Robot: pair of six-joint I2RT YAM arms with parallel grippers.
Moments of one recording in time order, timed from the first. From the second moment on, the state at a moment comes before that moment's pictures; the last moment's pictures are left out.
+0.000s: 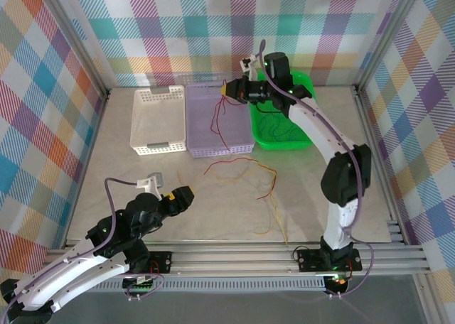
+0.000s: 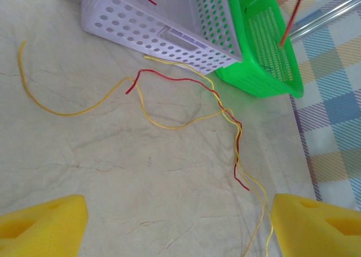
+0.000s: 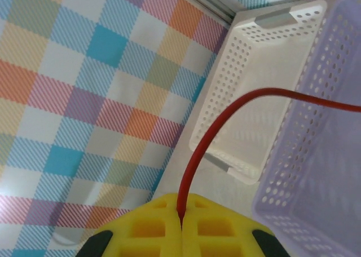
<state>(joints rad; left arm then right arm) -0.90 0.35 0.44 -0.59 -0.31 -1.02 0.44 2.03 1.99 -0.40 -0.78 0.68</state>
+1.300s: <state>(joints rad) -0.90 0.28 0.37 -0.68 -0.34 -1.04 0.44 2.58 2.54 -0.77 -0.41 0.66</state>
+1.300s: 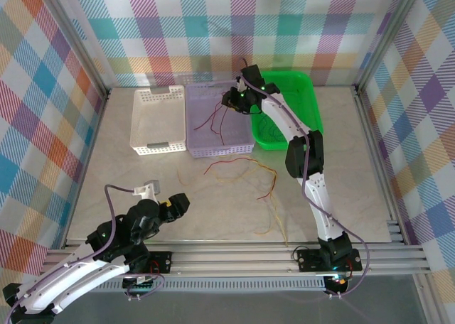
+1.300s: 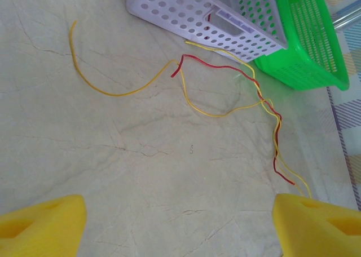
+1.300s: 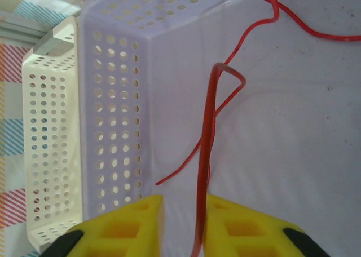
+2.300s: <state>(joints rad) -0.90 0.32 0.34 -0.68 -0.31 -1.07 0.44 1.45 1.38 -0.76 -0.20 0.37</state>
